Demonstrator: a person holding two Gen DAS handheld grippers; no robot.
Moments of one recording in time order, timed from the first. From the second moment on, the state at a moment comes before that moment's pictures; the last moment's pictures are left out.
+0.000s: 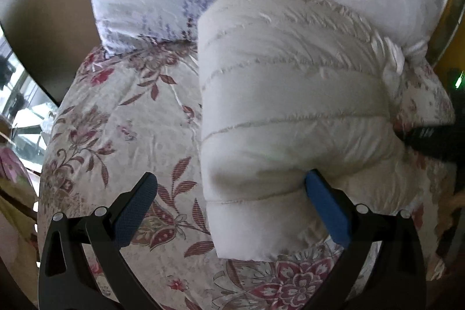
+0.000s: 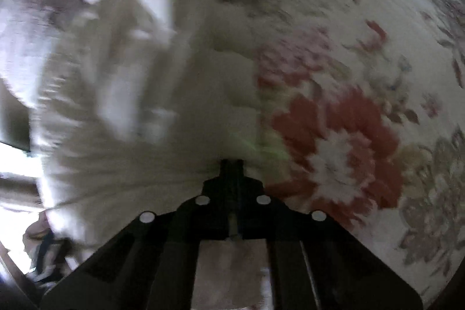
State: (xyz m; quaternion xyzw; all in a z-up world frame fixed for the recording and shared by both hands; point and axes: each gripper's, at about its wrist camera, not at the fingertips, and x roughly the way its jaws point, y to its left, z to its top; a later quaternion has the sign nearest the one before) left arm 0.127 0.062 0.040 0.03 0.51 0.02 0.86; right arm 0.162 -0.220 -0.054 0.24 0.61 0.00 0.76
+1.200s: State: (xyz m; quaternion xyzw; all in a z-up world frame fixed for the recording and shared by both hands) left arm 0.065 0.052 0.030 0.07 0.51 0.03 0.86; right arm 0.057 -0.170 0.035 0.06 0.50 0.03 0.86
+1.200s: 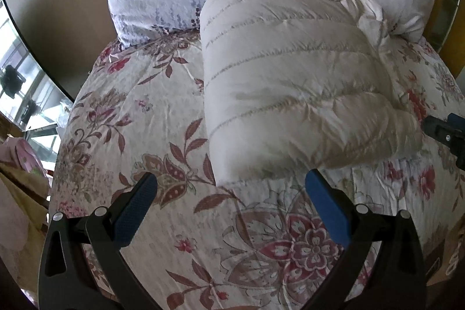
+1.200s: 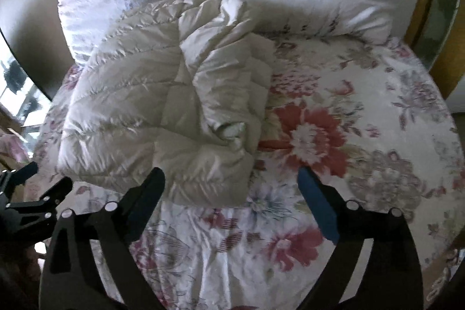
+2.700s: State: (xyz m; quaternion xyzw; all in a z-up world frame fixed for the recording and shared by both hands) left arm 0.054 0.063 -0.004 0.02 0.57 0.03 0.82; right arm 0.043 -0.133 -0.013 0.03 0.62 0.08 0.78
